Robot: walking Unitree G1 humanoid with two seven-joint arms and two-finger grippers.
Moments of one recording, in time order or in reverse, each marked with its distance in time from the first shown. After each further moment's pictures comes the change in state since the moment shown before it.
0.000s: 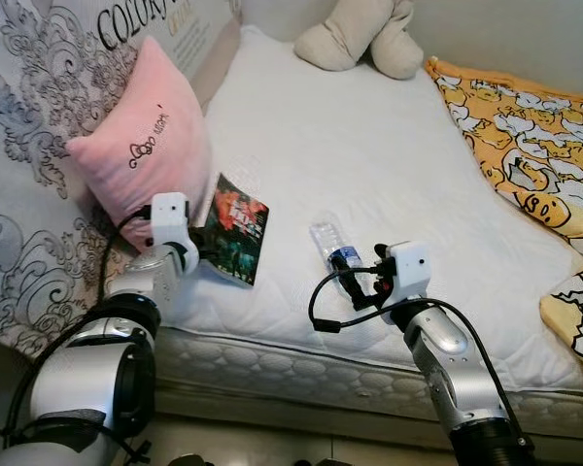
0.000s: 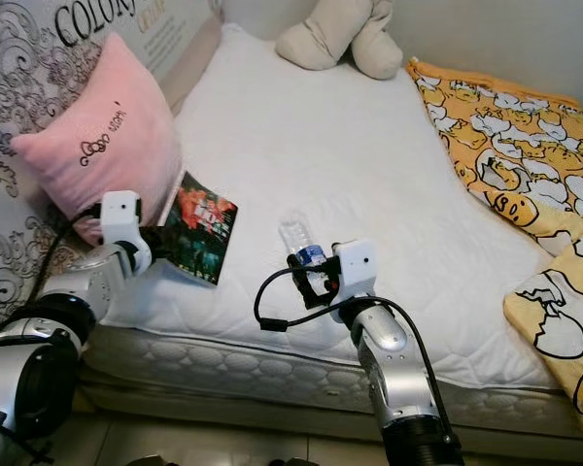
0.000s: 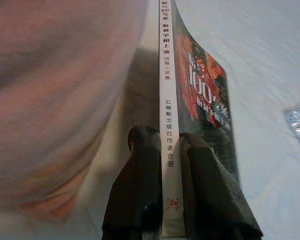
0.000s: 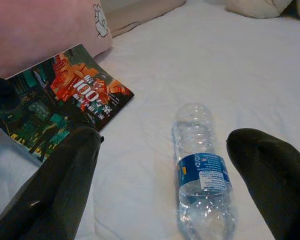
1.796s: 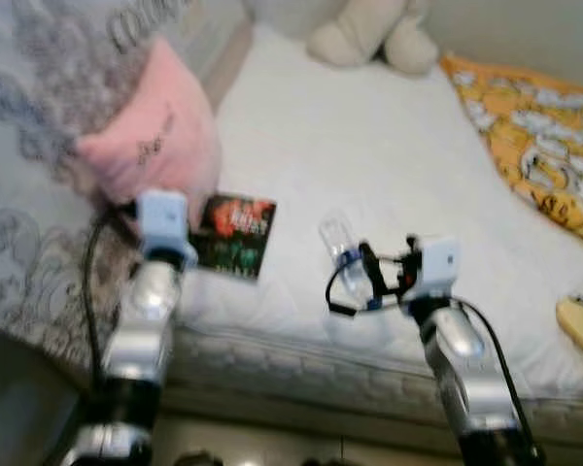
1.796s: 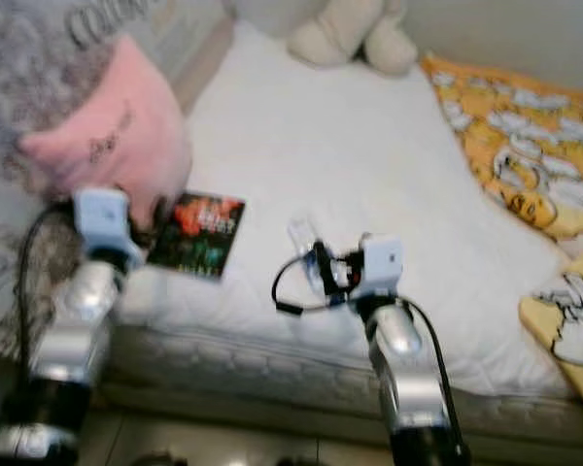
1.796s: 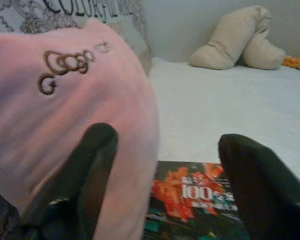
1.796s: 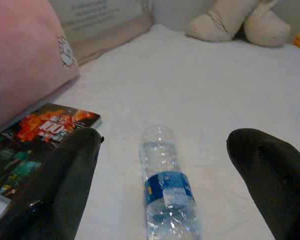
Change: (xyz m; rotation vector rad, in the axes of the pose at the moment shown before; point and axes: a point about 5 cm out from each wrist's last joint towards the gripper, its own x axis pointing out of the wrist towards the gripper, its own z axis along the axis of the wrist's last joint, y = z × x) left arm -0.059 -0.036 0.014 0.259 -0.541 0.034; right arm -0.013 -0.018 0.011 -0.013 -0.096 -0.191
